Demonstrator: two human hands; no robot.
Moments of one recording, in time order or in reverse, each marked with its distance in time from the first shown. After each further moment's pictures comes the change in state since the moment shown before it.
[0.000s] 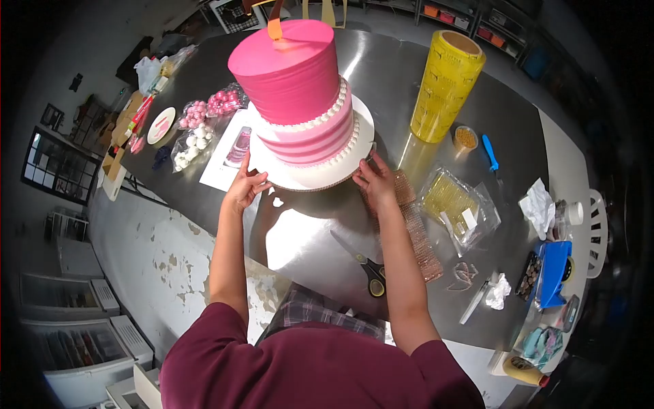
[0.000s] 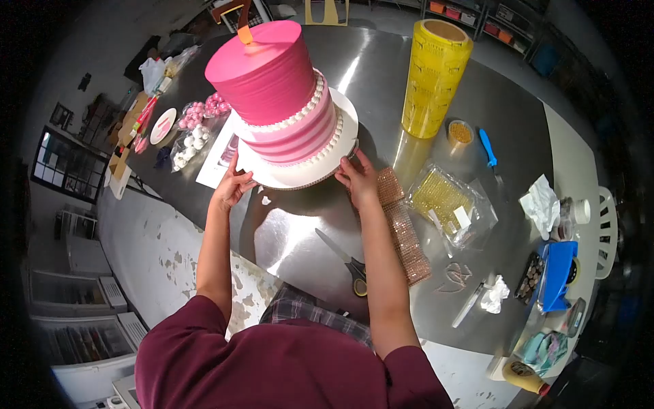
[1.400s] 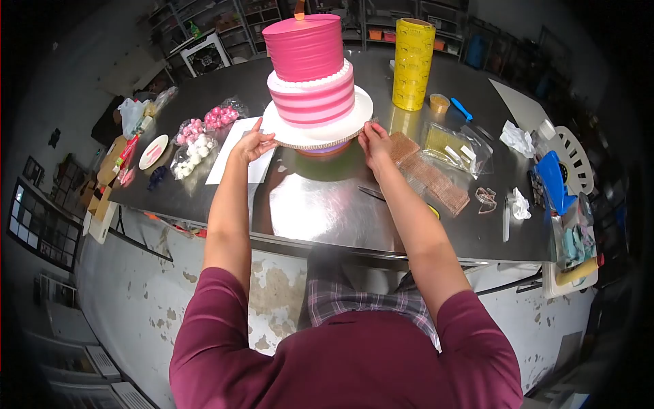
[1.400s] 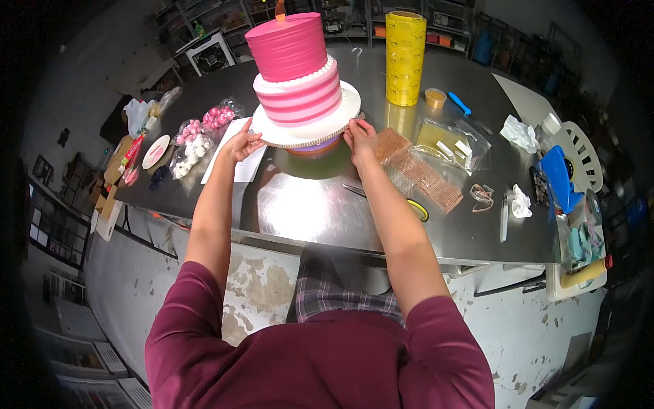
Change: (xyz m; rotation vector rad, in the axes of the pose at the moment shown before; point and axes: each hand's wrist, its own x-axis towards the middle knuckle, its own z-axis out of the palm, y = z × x) left_hand 0.072 0.028 -0.050 0.022 -0.368 -0.047; right_hand -0.014 0.056 0.032 0.220 0.207 -0.390
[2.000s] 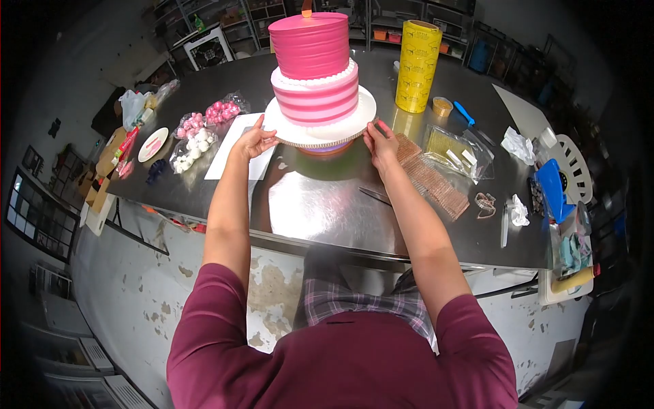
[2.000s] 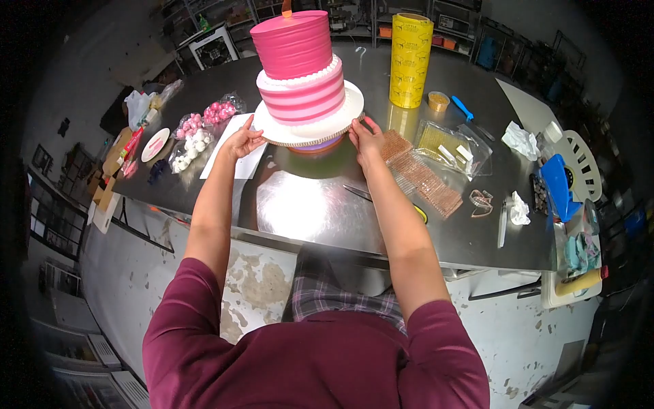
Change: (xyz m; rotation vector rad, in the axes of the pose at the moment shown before) left_hand 0.002 -0.001 -0.002 -0.023 -0.020 -0.017; right_hand 0.000 -0.014 -0.002 -0.034 -0.018 0.002
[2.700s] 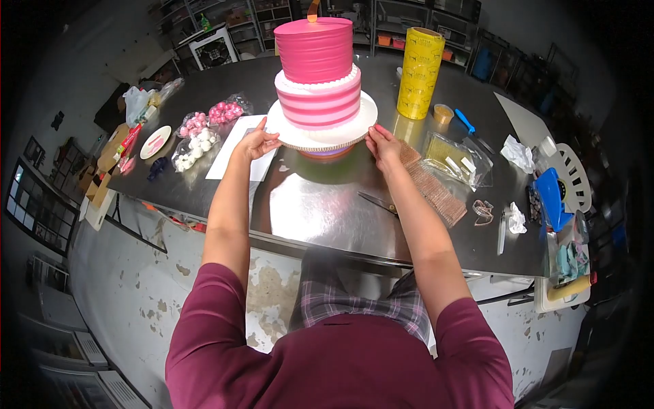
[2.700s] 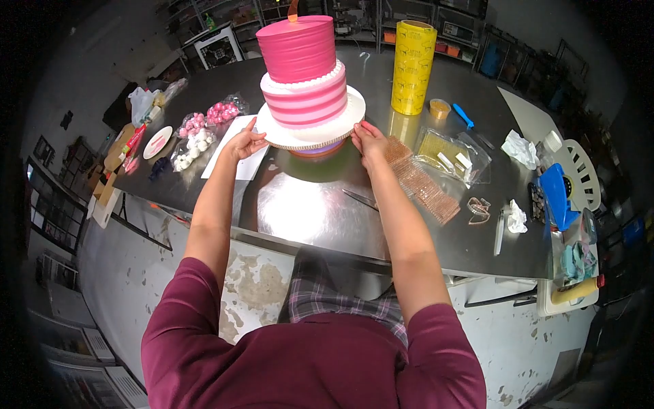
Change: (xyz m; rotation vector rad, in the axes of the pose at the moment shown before) left_hand -0.009 0.002 0.013 0.028 0.064 -0.005; right_hand 0.004 -0.011 -0.001 -0.178 -0.038 0.012
